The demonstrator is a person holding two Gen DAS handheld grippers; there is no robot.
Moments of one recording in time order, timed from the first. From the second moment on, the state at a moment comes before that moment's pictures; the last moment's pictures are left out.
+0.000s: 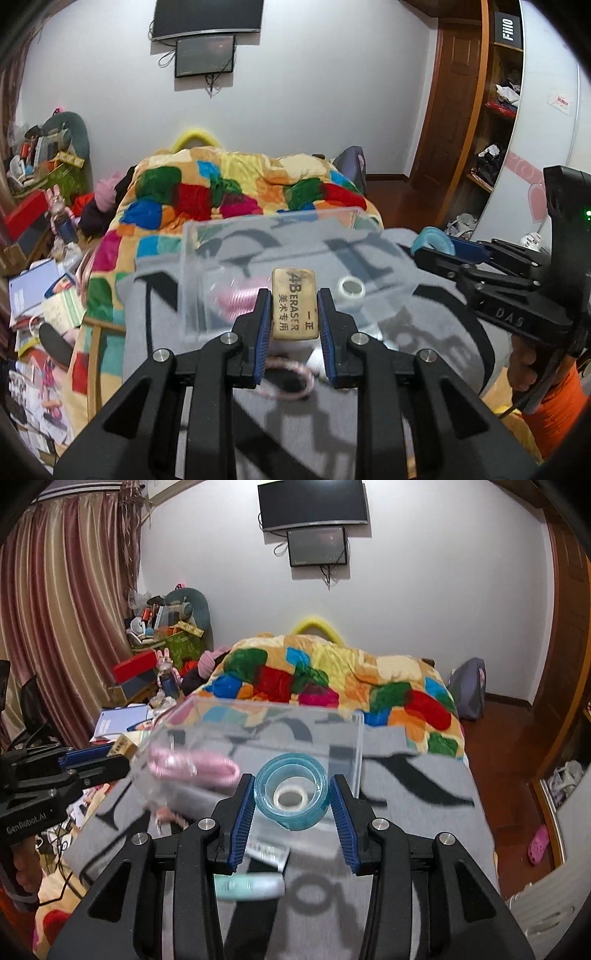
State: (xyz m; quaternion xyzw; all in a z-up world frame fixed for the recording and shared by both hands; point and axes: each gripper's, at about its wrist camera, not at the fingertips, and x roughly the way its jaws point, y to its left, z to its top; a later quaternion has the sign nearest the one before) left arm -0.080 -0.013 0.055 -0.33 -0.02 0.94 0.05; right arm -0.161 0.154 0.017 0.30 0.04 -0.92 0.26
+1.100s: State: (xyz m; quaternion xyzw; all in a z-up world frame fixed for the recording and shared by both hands) left arm -0.167 0.003 0.016 -0.41 -0.02 0.91 0.07; right arm -0.233 0.110 -0.038 0.41 0.11 -0.86 0.28
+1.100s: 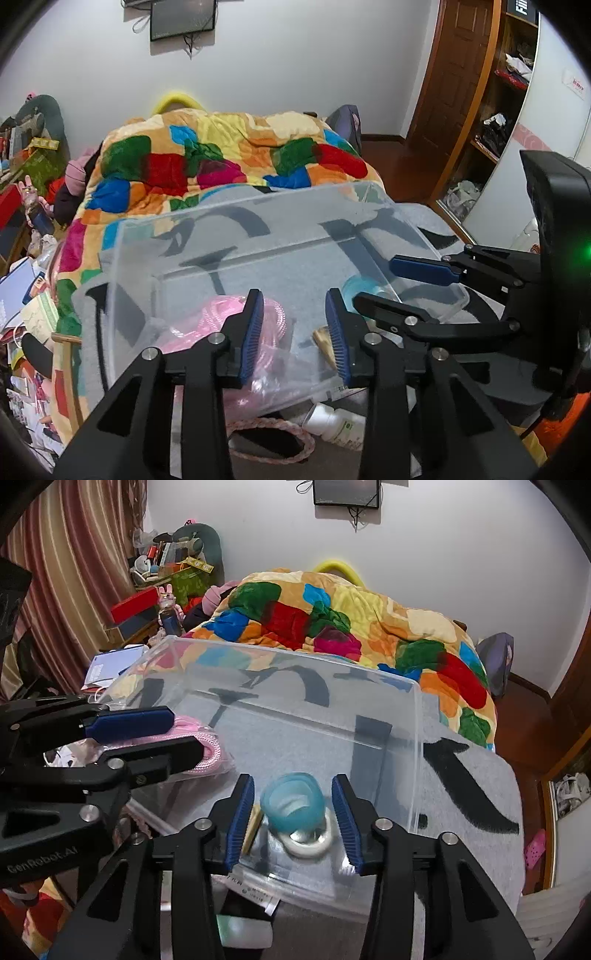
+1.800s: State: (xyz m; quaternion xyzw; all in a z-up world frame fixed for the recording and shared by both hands) left arm -0.081 -0.048 0.014 -0.39 -0.03 0.92 0.02; right arm -0.148 0.136 -0.015 0.37 0.11 -0.87 0.32
